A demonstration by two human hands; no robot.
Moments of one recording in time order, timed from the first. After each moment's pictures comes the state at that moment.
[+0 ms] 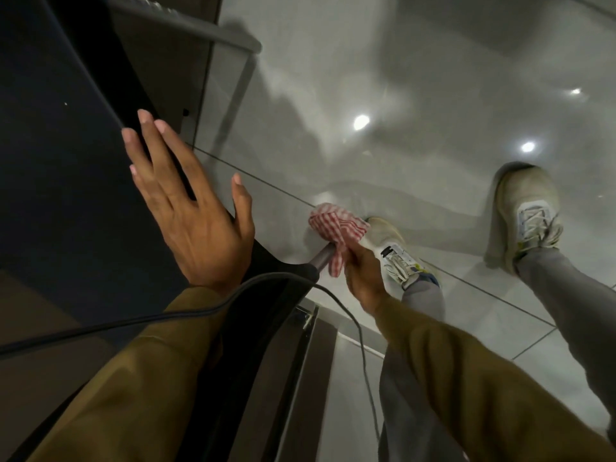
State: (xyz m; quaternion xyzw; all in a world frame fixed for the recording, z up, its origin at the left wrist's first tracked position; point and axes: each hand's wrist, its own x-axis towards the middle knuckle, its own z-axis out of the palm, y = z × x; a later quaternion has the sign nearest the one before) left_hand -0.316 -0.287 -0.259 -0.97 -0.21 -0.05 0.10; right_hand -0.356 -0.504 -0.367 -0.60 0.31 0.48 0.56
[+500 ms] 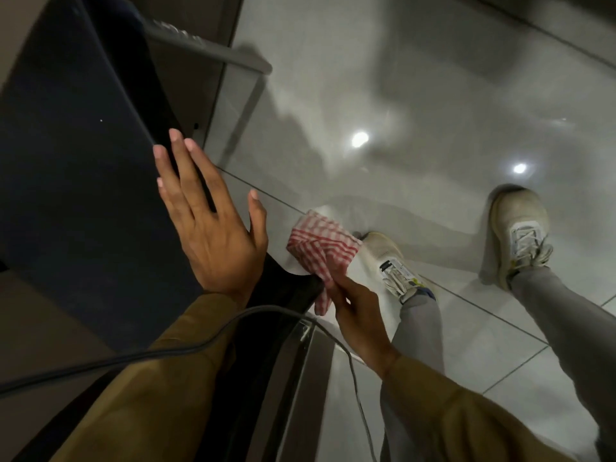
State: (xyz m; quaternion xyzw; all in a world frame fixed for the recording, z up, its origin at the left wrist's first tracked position) left_hand -0.315 -0.290 -0.255 -0.97 -0.21 -0.03 0.10; right_hand -0.378 -0.508 -0.295 -0.71 0.11 0.46 0.52
